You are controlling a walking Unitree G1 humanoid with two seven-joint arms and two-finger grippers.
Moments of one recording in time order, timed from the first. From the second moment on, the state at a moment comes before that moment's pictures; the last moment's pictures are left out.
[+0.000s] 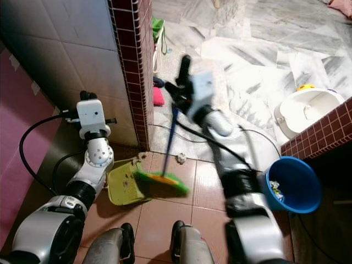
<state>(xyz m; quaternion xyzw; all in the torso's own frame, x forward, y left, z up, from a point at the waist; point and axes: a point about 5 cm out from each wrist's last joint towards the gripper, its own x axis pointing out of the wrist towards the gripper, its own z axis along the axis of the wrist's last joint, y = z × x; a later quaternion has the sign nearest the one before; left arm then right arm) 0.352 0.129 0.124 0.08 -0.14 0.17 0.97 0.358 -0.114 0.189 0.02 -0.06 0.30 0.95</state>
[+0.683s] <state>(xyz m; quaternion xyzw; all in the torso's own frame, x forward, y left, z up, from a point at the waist) 0.355 0.133 0.128 0.09 -0.15 0.18 0.97 0.360 -0.134 0.222 0.00 -0.08 0.33 0.94</state>
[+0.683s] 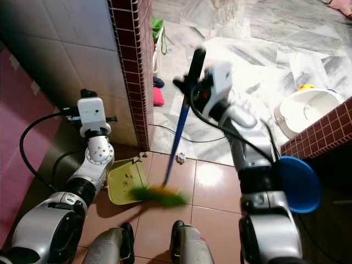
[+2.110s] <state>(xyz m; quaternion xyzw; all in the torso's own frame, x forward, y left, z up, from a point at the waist) 0.357 0.129 0.127 0.08 -0.14 0.12 0.98 0.353 -0.043 0.172 0.05 -0.13 0.25 0.96</state>
